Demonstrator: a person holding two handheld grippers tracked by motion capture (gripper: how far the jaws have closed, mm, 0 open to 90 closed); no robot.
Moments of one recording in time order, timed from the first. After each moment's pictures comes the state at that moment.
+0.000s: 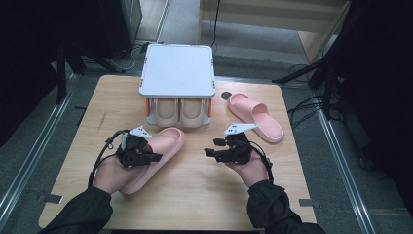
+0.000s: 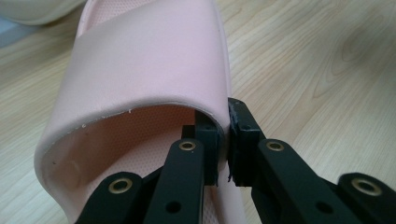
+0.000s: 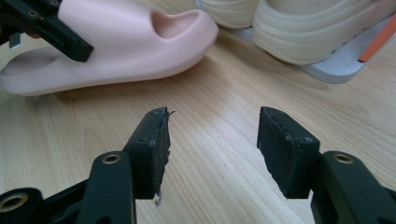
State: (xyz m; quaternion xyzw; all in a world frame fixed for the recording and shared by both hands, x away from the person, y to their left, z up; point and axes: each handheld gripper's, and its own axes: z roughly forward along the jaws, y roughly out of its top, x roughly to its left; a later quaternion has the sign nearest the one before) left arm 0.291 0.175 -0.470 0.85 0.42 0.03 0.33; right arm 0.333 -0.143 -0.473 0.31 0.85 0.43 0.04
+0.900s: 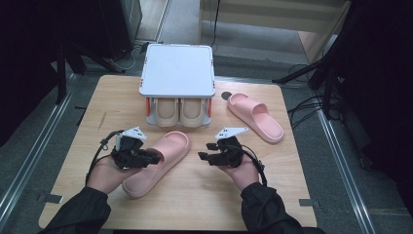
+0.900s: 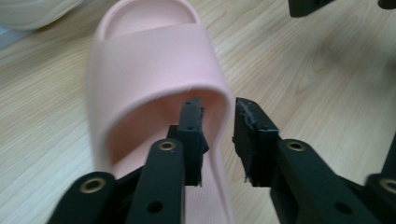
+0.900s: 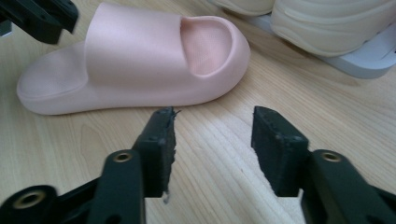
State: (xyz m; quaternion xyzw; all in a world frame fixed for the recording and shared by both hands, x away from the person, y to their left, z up) left arm 0.282 0.198 -0.461 0.85 0.40 0.02 0.35; right arm 0.329 -0.122 -0.489 0.30 0.85 0.42 0.04
